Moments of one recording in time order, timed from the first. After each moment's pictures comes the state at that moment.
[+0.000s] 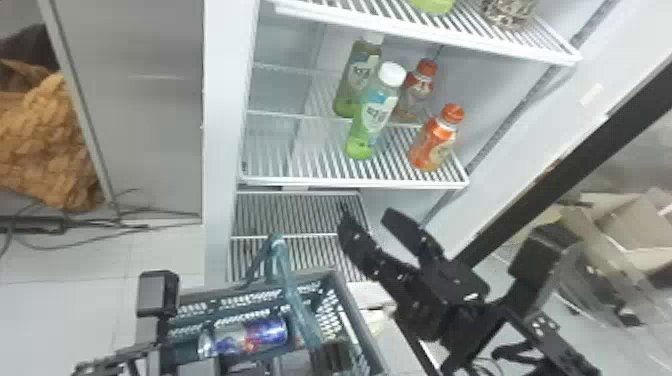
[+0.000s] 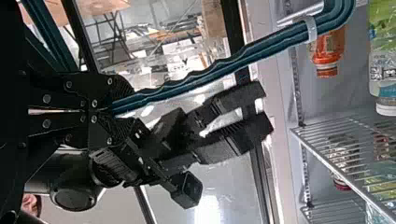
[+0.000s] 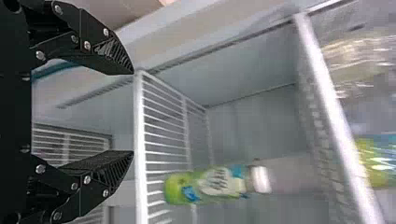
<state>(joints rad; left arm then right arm) 0.21 0.29 -0.41 -1.80 1.22 0.95 -0.78 0.88 -0.19 -0.16 -2.68 -0.47 0.51 0.09</state>
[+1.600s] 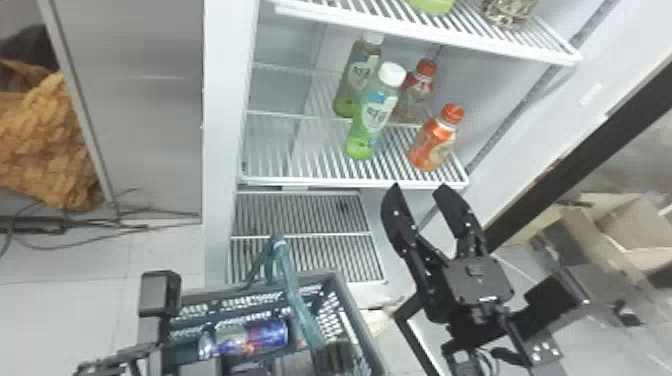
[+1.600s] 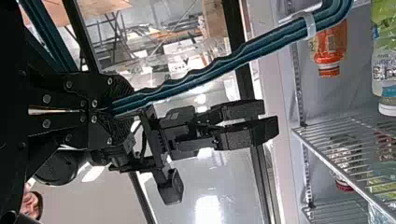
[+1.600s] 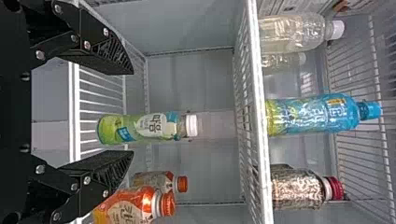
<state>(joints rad) 0.21 0.28 -0.42 -1.80 1.22 0.95 -0.77 0.89 -0.17 -0.08 -2.46 -0.23 -0.01 0.00</state>
